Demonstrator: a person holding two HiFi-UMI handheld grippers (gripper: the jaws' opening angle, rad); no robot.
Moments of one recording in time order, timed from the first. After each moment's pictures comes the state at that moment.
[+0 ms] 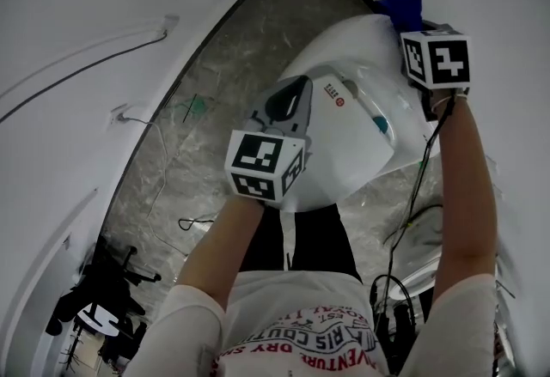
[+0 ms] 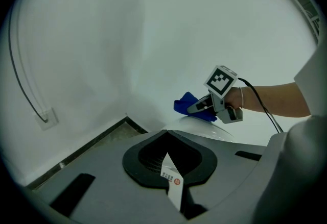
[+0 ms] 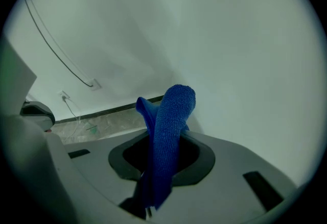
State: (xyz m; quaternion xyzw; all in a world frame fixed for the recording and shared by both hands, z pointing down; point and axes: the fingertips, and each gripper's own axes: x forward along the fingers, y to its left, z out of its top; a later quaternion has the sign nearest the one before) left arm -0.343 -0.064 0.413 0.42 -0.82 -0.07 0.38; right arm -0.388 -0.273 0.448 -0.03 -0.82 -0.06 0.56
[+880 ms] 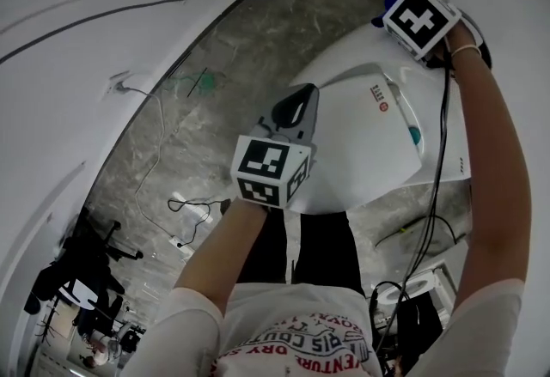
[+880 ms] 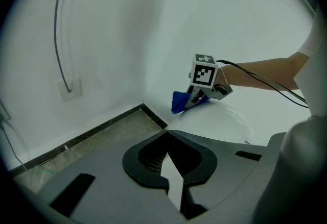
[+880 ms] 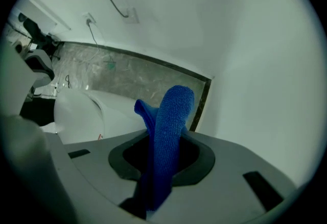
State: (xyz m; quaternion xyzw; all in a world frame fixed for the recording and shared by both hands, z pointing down) left arm -0.333 0.029 0.495 0.37 -0.82 -0.10 0.42; right arm -0.421 -0.162 0.551 -0.25 -0.60 -0.31 0.69
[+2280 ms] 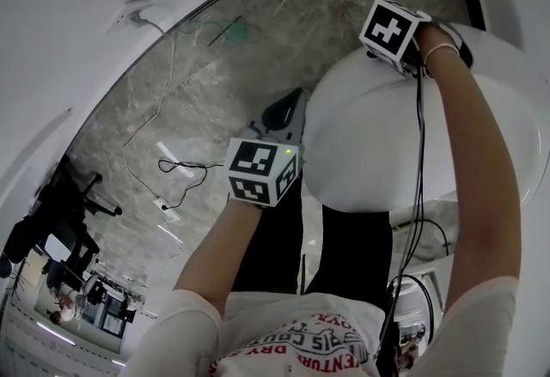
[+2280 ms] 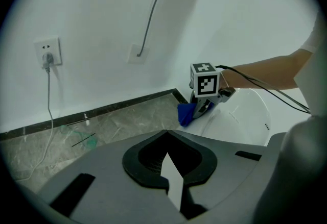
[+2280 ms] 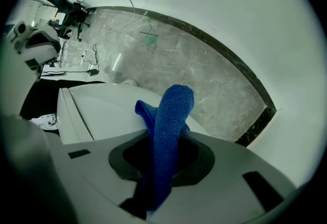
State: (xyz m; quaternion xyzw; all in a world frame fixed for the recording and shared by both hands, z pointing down) left arm -0.266 0.218 0.613 0.24 -0.82 -0.14 0.49; right arm -0.331 0.033 0.709 -0.41 -0.40 -0.36 0.74
